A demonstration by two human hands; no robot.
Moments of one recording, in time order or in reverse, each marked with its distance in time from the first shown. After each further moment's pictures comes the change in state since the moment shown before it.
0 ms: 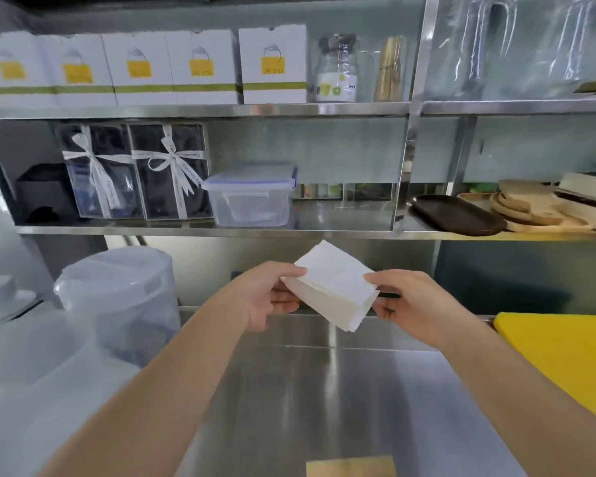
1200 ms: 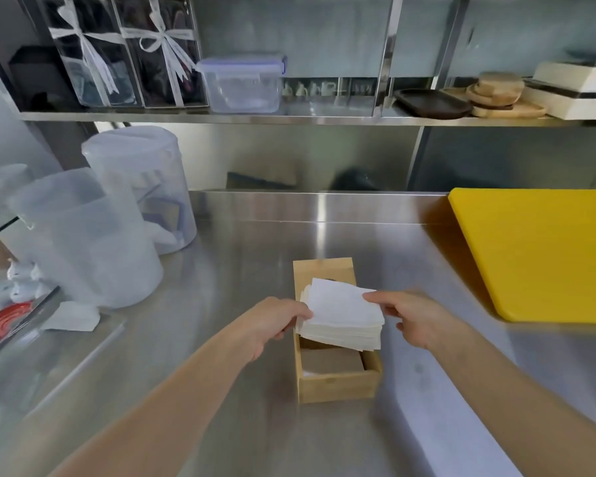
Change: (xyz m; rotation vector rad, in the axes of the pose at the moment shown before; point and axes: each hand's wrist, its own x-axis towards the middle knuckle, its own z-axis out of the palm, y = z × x) left_hand -0.144 -0.221 0.047 0.329 0.000 -0.160; right_hand -0.189 0.157 -0.038 -0.150 0.147 0.382
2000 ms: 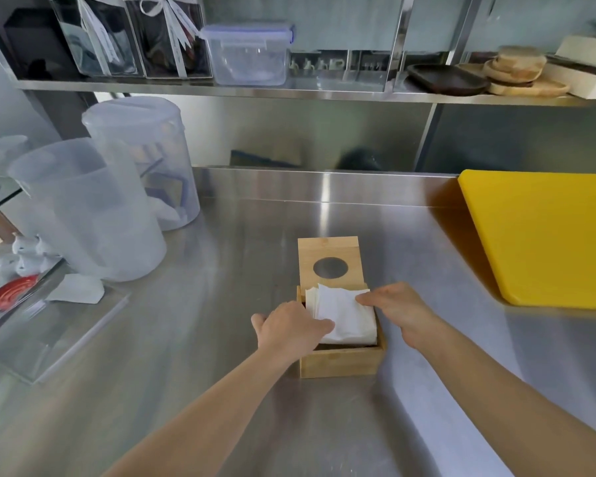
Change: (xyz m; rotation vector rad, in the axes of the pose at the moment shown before) left_hand -0.001 -0.034 0.050 0.551 0.312 0.101; right_hand 0.007 0.034 0.019 -0.266 0.094 -0.082
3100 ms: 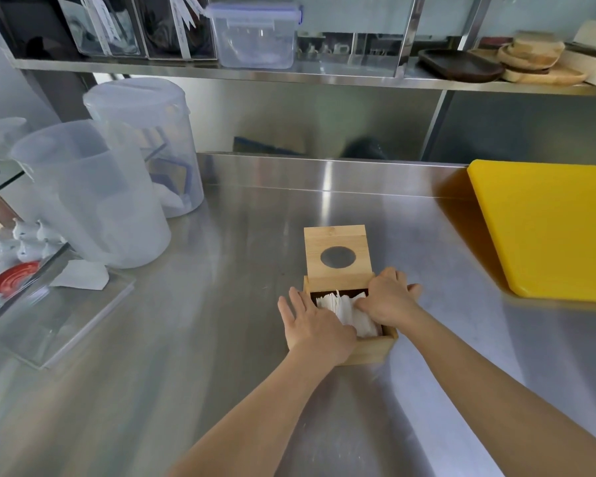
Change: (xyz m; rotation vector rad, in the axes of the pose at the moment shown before) left_hand -0.001 0.007 0.037 0.477 -0.033 0.071; right_hand 0.021 0.004 0.030 -1.061 0.108 -0.164
